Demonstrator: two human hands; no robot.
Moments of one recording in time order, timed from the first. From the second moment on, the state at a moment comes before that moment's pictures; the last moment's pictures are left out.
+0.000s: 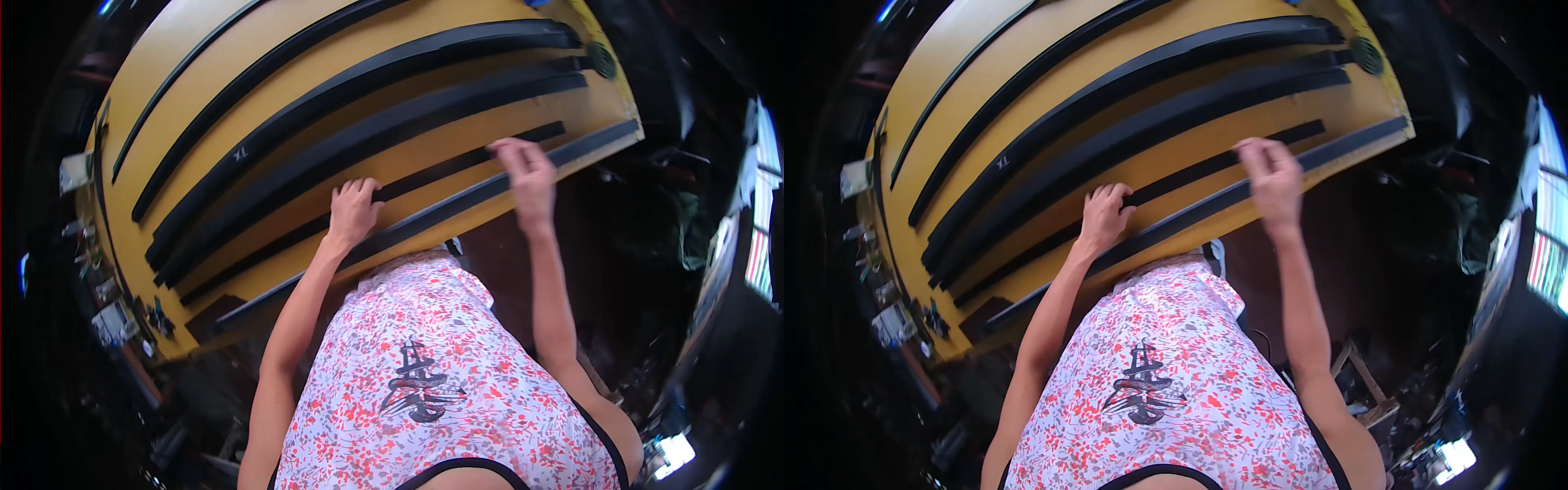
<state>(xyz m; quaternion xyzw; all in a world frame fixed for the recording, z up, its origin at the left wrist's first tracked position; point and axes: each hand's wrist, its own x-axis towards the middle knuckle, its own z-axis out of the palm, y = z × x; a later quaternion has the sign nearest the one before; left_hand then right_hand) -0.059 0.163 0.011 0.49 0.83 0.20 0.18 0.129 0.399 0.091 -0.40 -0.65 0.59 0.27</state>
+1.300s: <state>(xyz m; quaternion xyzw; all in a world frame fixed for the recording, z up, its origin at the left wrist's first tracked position) -0.195 -0.088 0.105 0.35 0.77 0.22 0.49 0.204 0.523 0.123 -0.41 -0.34 0.70 0.48</state>
